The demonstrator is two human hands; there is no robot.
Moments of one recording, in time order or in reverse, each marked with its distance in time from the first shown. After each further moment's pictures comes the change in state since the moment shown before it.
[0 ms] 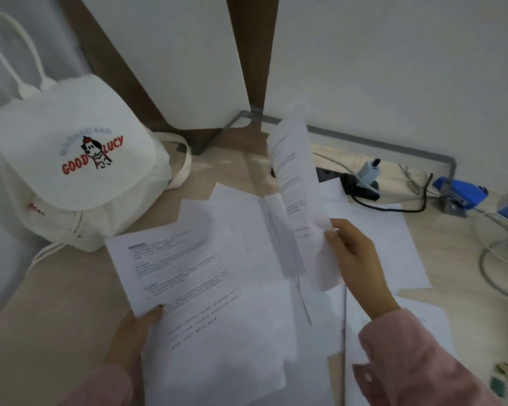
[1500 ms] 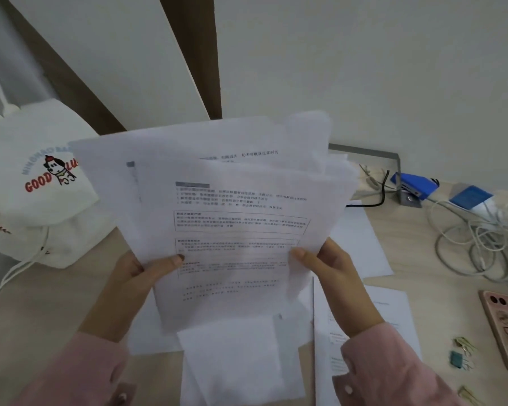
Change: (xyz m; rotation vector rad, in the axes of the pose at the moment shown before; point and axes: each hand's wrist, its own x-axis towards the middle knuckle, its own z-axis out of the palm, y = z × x) left_hand -0.088 0.101 0.082 0.181 -0.482 0.606; right_hand -0.049 -0.017 -0.036 0.593 -0.146 0.094
